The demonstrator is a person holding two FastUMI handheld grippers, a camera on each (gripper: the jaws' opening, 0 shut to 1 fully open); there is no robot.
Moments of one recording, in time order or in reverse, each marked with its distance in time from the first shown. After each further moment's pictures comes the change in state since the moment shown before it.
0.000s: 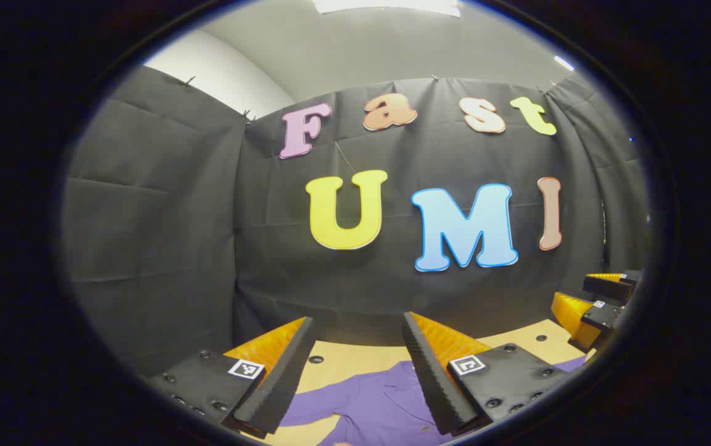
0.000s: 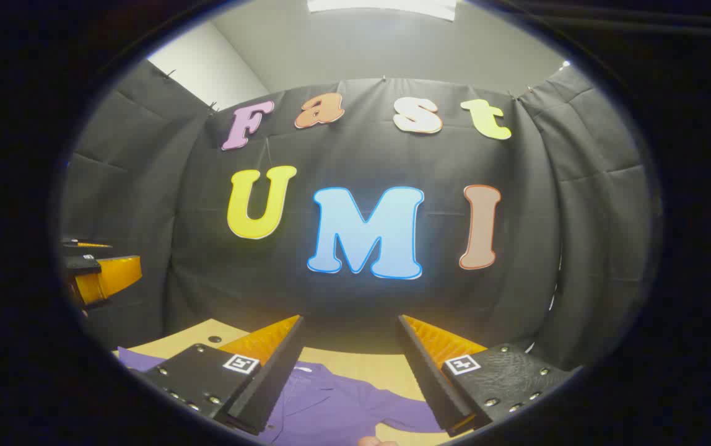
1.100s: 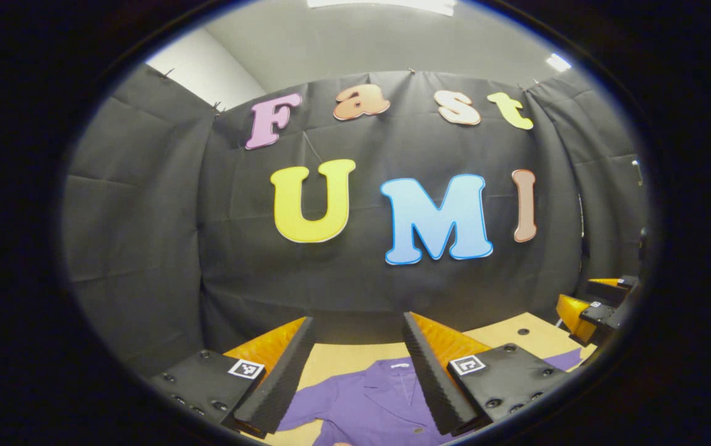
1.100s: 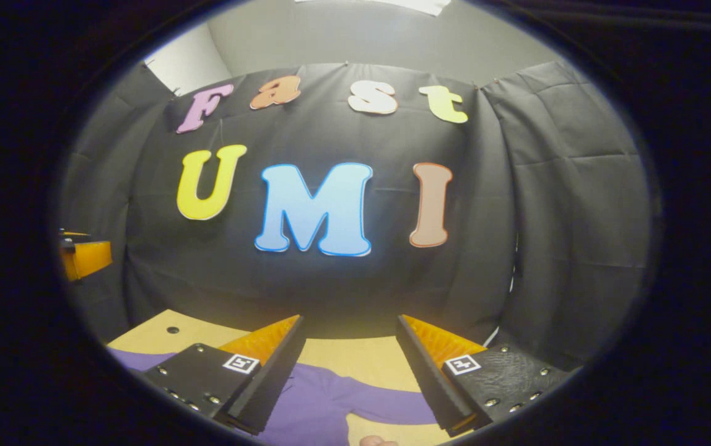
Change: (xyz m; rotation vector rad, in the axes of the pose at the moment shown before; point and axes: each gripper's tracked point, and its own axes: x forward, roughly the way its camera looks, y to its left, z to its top) left arm 0.037 -0.037 -0.024 0.003 0.035 -0.162; right arm -0.005 -0.079 -0.059 0.024 0.095 -0.262
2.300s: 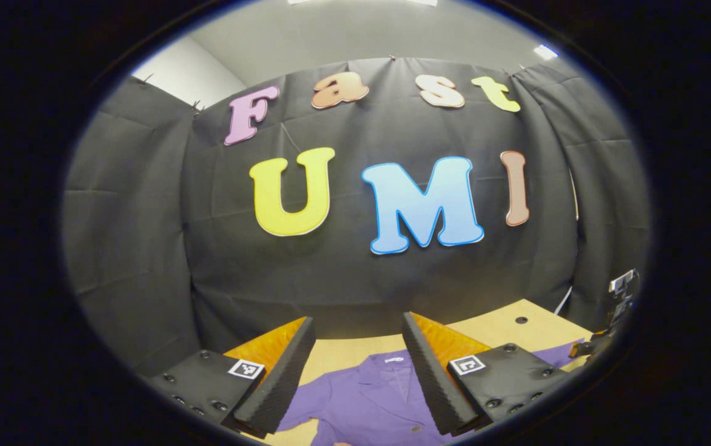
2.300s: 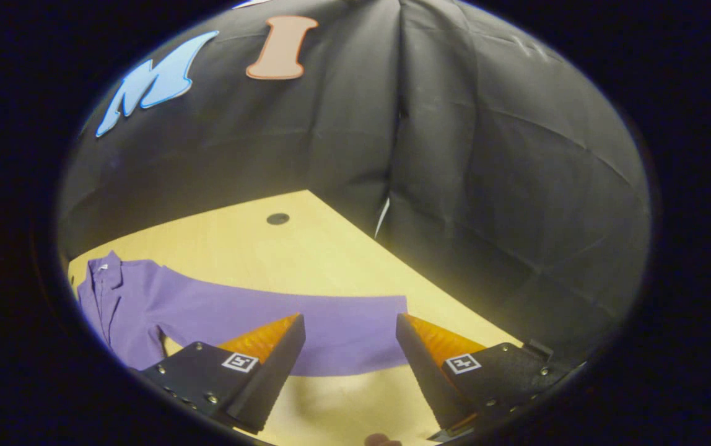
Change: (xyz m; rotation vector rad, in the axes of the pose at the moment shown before) left arm 0.022 -0.027 -0.009 0.058 0.064 -0.022; right arm 0.027 -0.225 -0.302 0.130 0.606 -0.453
